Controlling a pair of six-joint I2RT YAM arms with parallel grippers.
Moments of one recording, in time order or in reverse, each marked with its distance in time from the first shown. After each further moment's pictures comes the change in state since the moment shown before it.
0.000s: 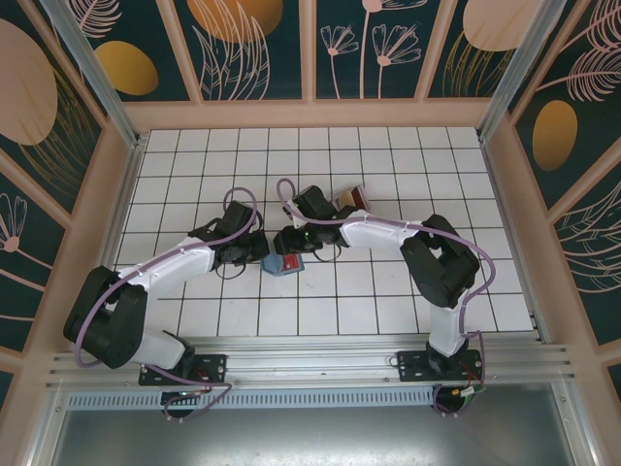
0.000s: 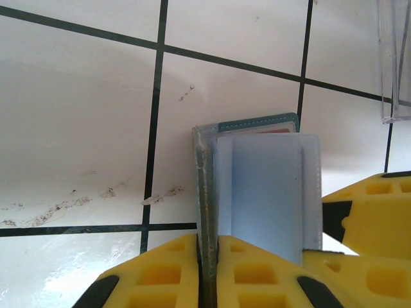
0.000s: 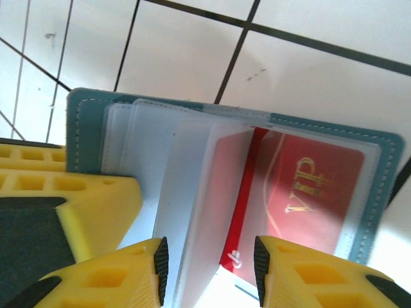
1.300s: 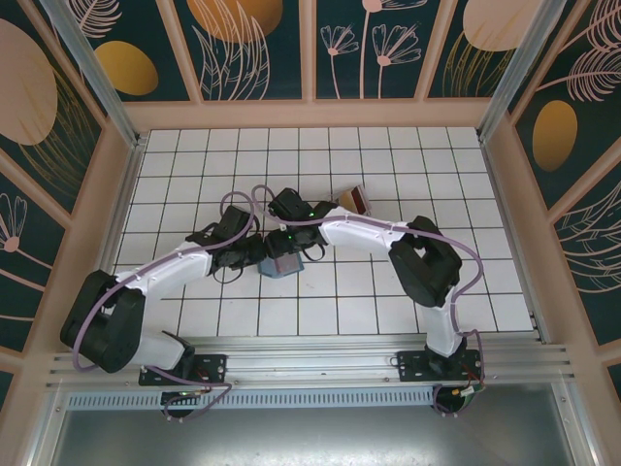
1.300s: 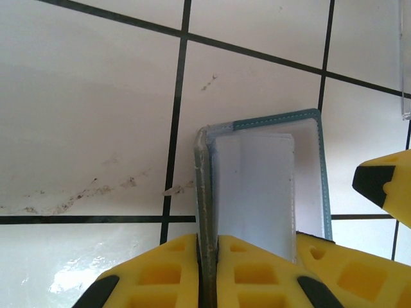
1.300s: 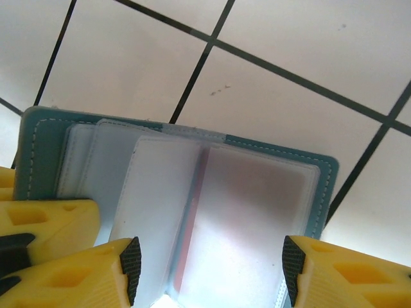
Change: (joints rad) left arm 0.006 -0.032 -0.059 0.023 -0.012 -0.003; right arm 0.105 0.085 0.213 -0.250 0.291 -0.101
